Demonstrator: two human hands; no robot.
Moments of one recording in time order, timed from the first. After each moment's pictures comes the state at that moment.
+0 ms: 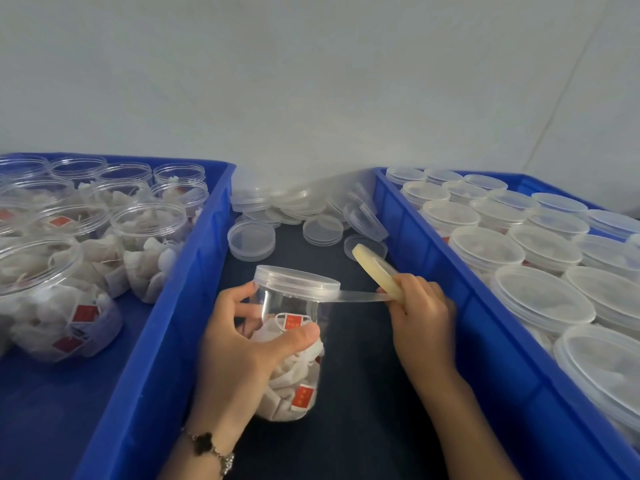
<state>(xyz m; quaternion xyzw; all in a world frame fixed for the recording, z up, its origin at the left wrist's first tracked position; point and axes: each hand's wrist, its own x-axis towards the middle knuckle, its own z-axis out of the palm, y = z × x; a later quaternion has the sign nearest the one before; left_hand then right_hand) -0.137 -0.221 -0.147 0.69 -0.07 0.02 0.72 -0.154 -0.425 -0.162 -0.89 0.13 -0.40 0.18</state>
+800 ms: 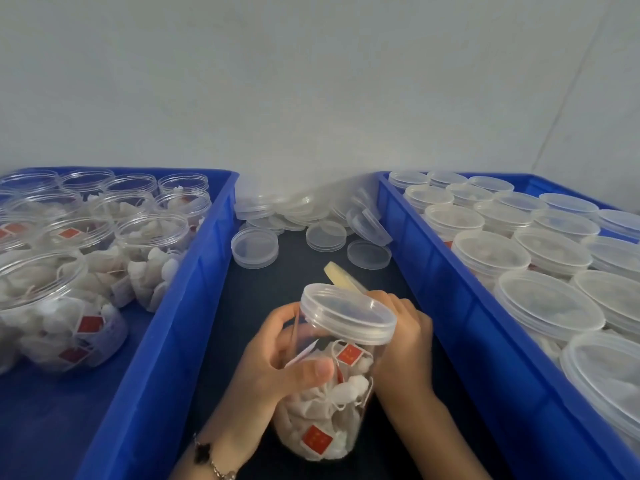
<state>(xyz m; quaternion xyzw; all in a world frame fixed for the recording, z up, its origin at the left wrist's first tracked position) -0.140 -0.226 -0.151 0.60 -0.26 -0.19 0.73 -0.162 -0.389 -0.159 -0.89 0.10 -0.36 0.26</state>
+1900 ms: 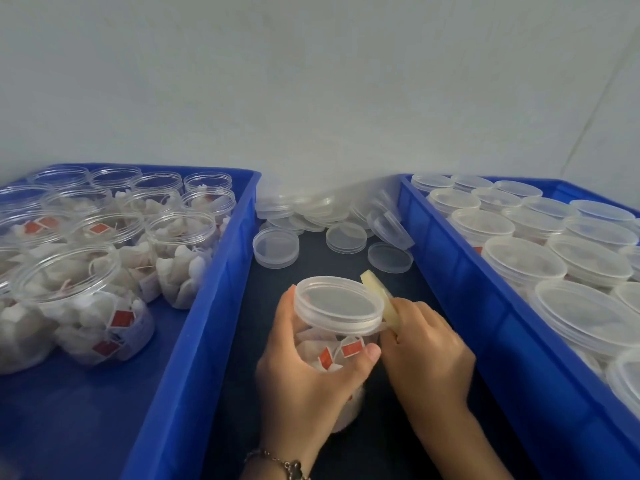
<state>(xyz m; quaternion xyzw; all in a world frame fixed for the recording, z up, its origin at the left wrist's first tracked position) -0.151 -0.249 -0.160 0.73 -0.14 0.14 0.66 -0.164 -0.382 -0.159 -0.89 0.11 -0.42 0.12</state>
